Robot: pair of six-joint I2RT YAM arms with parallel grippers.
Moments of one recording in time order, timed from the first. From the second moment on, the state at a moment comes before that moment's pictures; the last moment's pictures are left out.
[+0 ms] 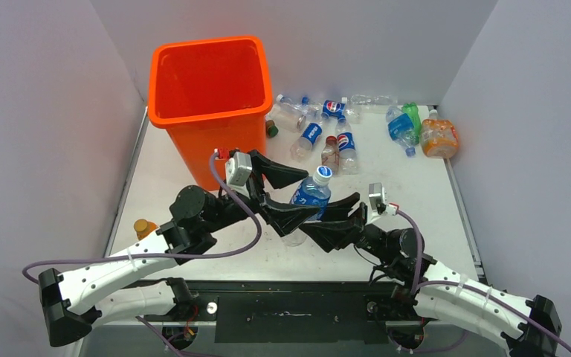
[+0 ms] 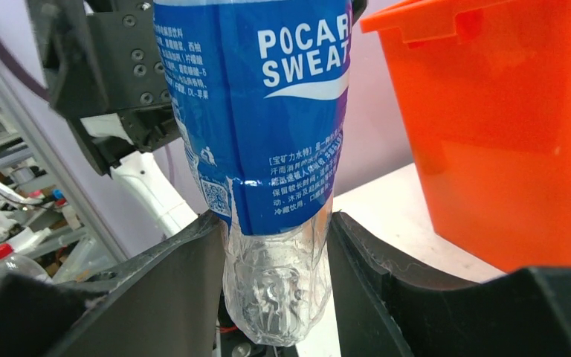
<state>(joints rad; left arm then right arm) -1.04 0.98 0.90 0.47 0.22 -0.40 0.97 0.65 0.33 0.77 -0.21 0.50</state>
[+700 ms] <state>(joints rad) -1.04 0.96 0.97 0.25 0.29 -0.31 1.00 0.69 0.57 0.37 -0.20 0.31</state>
